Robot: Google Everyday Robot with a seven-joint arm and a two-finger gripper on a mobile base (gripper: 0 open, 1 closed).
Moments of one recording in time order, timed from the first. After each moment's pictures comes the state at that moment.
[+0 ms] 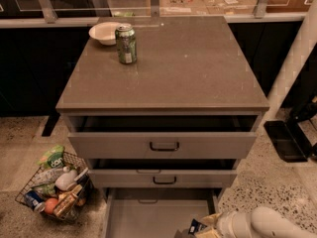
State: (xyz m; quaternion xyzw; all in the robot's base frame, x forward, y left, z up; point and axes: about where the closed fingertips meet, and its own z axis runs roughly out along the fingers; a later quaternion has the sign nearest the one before) arm 0.391 -0.178 0.336 -0.41 0.83 0.26 0.27
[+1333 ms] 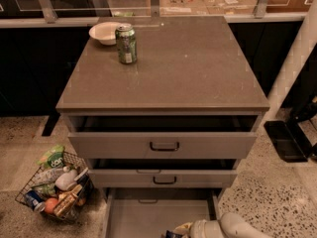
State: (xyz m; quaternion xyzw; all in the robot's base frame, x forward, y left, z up) arm 0.398 -0.085 0.196 -0.48 0.74 0.36 0.30
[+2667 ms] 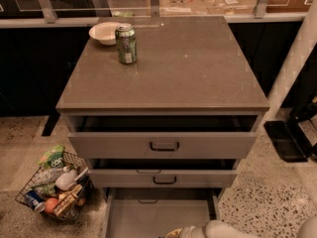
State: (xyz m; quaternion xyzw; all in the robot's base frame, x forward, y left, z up) arm 0.379 -0.046 0.175 -0.54 0.74 0.29 0.29
